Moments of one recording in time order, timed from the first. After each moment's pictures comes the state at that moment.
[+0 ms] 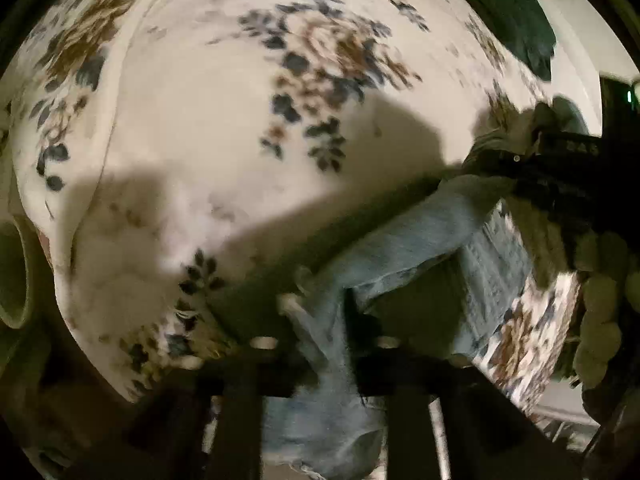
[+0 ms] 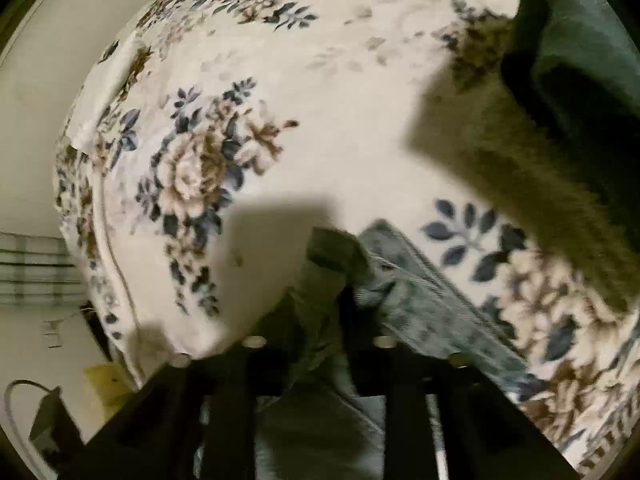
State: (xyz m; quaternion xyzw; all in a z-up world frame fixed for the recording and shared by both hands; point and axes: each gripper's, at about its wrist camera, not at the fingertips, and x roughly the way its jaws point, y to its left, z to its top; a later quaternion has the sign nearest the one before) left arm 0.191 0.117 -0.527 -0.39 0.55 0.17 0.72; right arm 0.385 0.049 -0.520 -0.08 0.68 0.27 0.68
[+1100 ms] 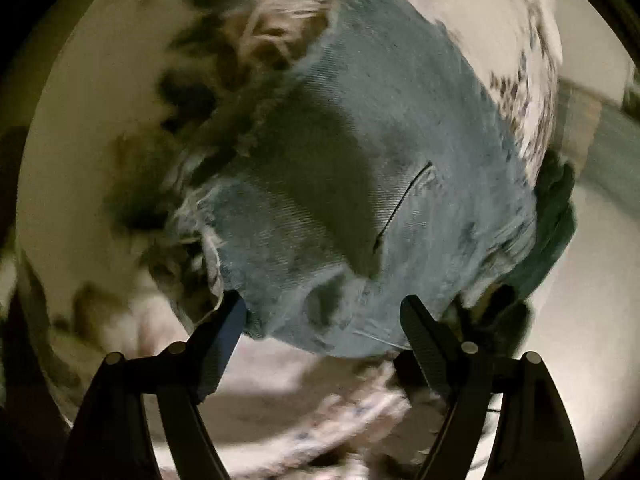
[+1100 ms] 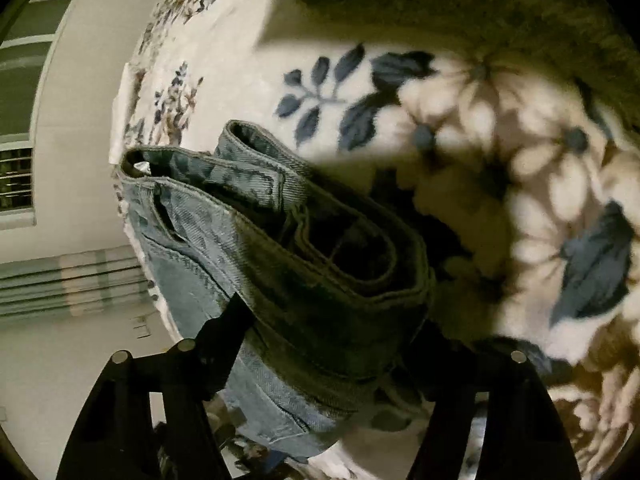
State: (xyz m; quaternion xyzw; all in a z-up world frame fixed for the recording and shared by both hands) left arm 0.082 -0.012 -0.611 -0.83 0.23 0.26 0.44; right arm 0.398 -0.111 -0.614 0.09 0.74 0.34 0.58
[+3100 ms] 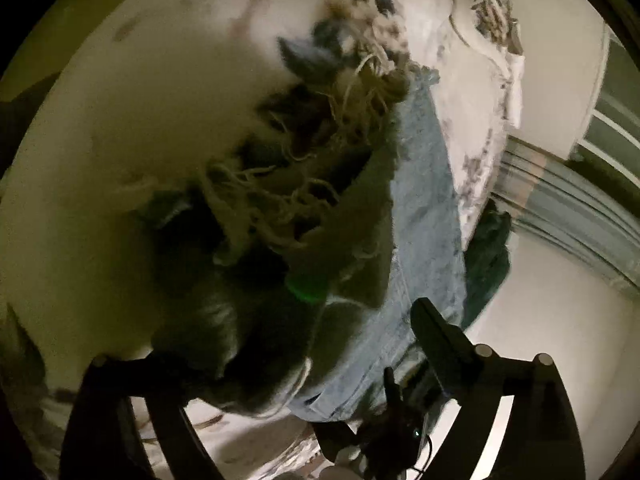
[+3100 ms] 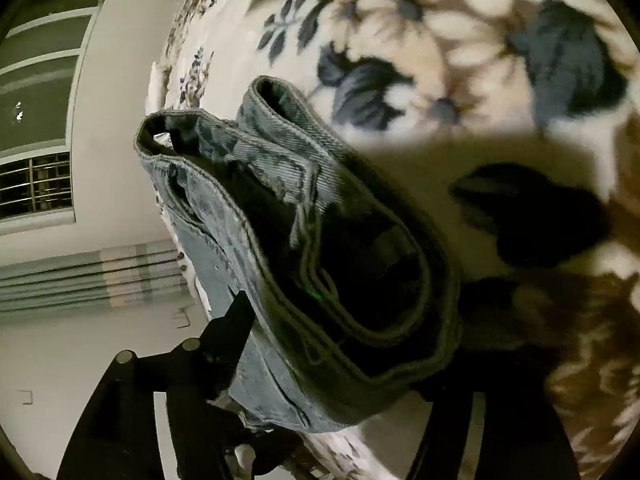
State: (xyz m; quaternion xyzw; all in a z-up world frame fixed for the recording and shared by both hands) left arm 0.050 -0.011 -0.647 -0.83 0.10 0.27 0.47; right arm 0.335 -0.173 -0.627 0.16 0.73 0.38 0.54
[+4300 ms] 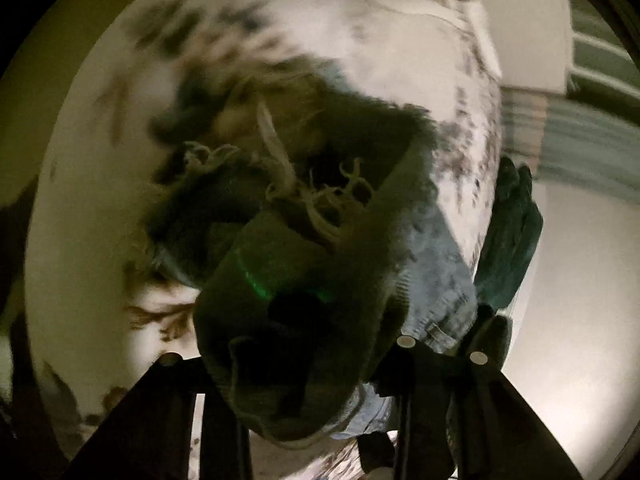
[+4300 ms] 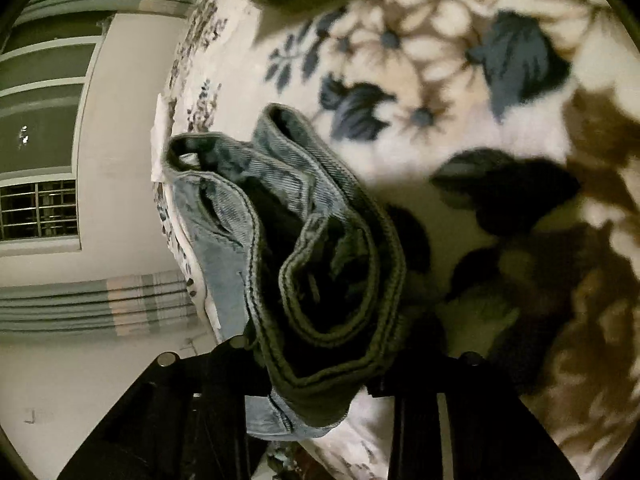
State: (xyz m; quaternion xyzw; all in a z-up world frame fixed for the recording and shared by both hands) left arm 0.065 0.006 -0.590 -0.75 0.19 0.29 0.57; right arm 0.327 -0.197 -0.615 0.20 0.70 0.35 0.59
